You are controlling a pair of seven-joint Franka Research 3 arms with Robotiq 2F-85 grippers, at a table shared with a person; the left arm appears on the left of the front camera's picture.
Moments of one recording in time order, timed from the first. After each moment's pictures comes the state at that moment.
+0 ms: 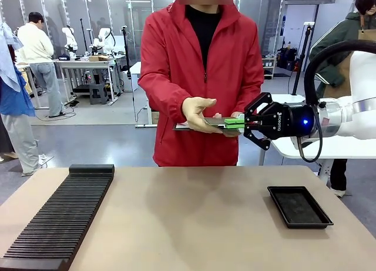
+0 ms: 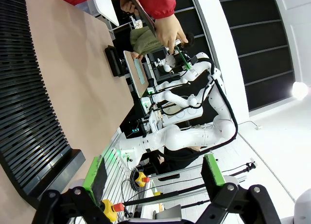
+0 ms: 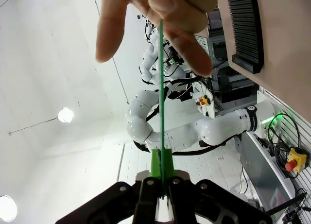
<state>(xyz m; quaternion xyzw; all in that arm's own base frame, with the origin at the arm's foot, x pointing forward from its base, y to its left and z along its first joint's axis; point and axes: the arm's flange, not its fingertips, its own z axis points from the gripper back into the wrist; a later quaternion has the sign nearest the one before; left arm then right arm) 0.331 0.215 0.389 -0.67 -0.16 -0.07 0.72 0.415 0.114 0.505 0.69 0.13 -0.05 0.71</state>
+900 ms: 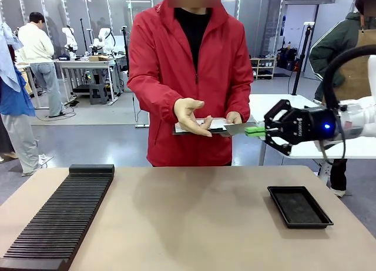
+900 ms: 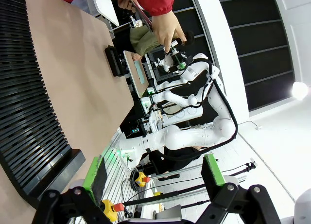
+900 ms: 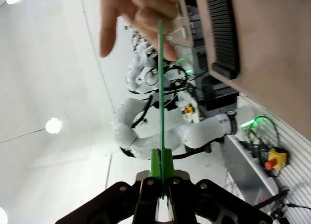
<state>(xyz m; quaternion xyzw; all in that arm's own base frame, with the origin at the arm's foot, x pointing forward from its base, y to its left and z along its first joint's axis) 0.331 0.215 0.389 -0.67 -0.16 -0.07 0.72 0.415 0.061 0.495 0.66 0.11 -0.06 0.74</state>
